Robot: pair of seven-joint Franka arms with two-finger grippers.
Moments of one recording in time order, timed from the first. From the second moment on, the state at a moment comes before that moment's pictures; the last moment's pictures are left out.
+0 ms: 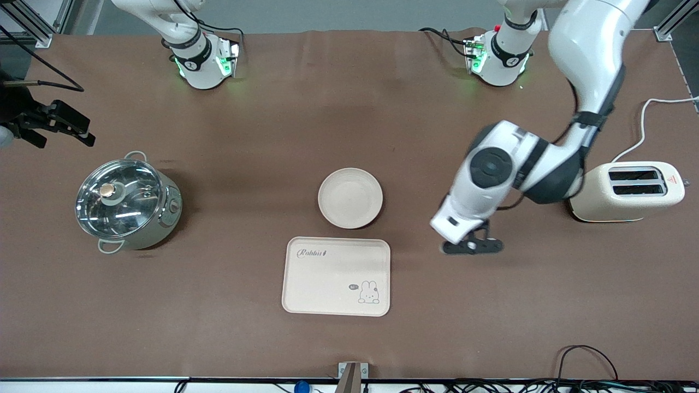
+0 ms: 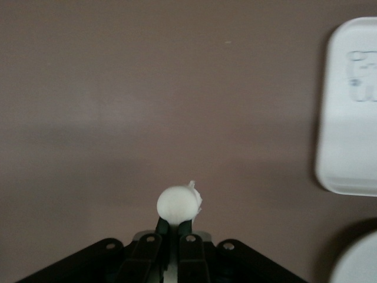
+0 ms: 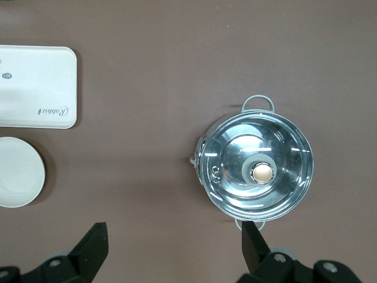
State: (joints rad) left arm 0.09 0.60 -0.59 -1.56 0.46 2.04 -0.62; right arm -0.02 -0.05 0.02 -1.58 0.04 1.58 0.01
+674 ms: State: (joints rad) left arm 0.36 0.72 -0.59 -1.76 0.57 2.37 -0.40; right arm -0.02 -0.05 0.02 -1.57 0.04 1.58 0.01
